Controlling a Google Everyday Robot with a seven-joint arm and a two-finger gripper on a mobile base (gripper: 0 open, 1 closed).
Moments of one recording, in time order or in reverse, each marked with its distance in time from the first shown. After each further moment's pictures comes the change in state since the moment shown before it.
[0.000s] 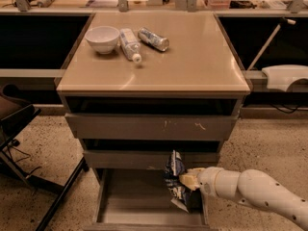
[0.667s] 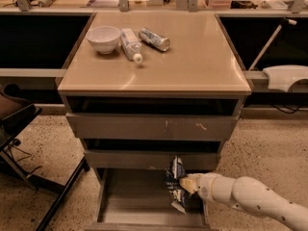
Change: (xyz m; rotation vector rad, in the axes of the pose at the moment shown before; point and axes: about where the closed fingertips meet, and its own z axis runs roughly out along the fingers) arm 0.030 -0.026 0.030 0.025 -0.008 0.065
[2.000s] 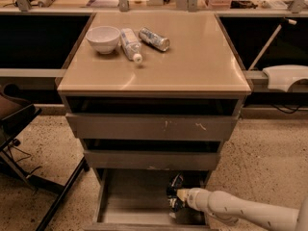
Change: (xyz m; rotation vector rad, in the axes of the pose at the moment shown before) arm 0.131 -0.111 0.140 0.174 0.048 0.305
